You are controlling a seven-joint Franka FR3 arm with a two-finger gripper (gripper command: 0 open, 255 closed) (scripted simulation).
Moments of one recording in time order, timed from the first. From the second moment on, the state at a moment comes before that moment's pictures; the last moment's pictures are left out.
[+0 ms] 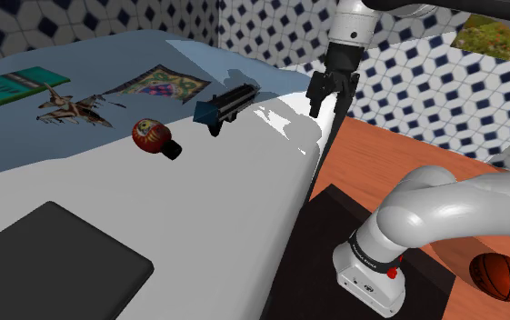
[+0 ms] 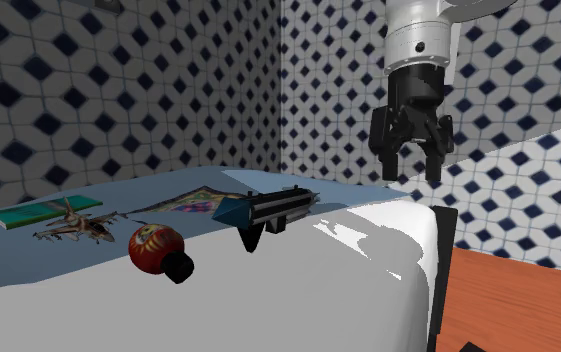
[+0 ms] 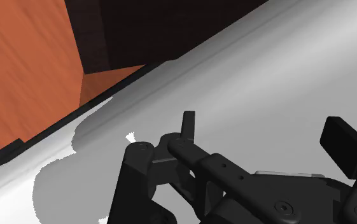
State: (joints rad) arm -0.02 -0.76 -0.01 -2.36 0.11 1.45 0.15
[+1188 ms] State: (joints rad) arm 0.08 -0.32 0.21 -2.23 0.11 1.89 0.22
